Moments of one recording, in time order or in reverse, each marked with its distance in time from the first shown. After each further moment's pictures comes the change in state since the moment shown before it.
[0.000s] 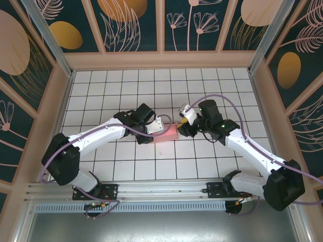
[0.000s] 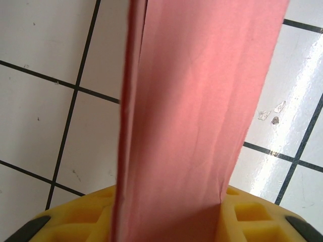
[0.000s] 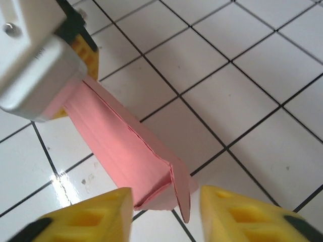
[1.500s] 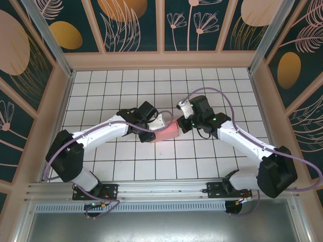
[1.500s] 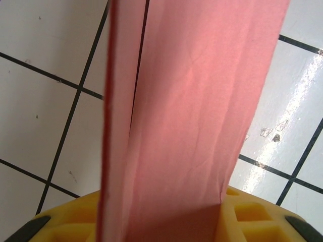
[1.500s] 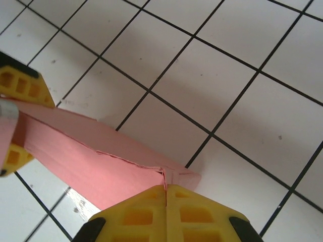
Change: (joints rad) left arm 0.000 0.055 0.060 -0.024 -0.002 -0.094; right arm 0.056 0.140 0.114 -0.035 0.174 0.309
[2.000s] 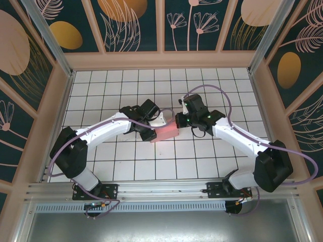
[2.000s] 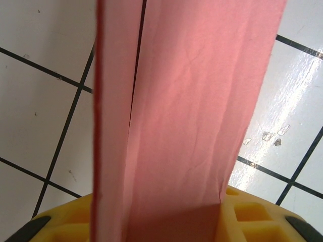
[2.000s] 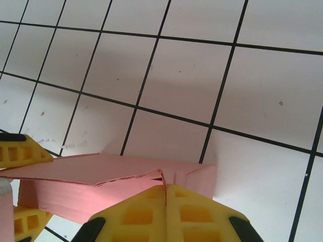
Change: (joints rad) left arm 0.001 0.048 0.058 -0.046 -0.004 -0.024; right arm 0.042 0.066 0.058 -0.017 0.116 0.388
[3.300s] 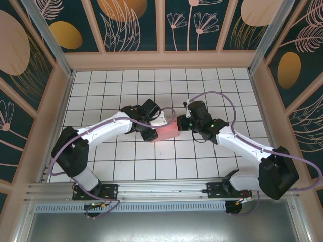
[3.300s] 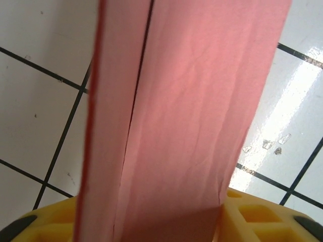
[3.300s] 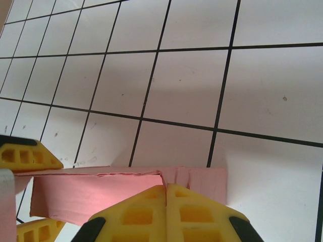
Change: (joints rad) left arm -0.001 0.014 0.013 0.007 -0.006 -0.037; right arm 0.002 -0.090 -0.173 0.195 0.014 0.103
